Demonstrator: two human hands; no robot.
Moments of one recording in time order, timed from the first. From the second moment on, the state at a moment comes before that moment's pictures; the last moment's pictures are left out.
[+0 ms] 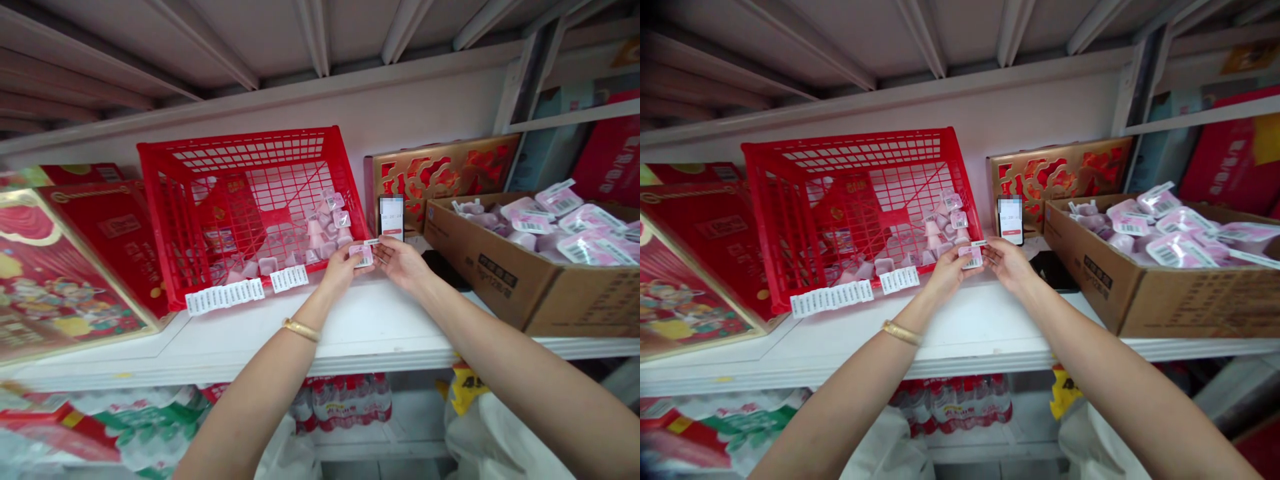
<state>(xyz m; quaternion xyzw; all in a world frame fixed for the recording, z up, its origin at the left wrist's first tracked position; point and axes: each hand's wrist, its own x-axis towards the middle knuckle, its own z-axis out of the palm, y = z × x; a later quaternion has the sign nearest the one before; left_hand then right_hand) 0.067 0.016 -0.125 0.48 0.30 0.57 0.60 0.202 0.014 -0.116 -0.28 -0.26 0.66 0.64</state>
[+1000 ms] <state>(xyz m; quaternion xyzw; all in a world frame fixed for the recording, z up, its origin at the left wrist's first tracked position) 0.063 0.017 -0.130 0.51 0.27 0.57 0.59 0.196 0.009 -0.125 -0.32 -0.36 0.60 0.64</state>
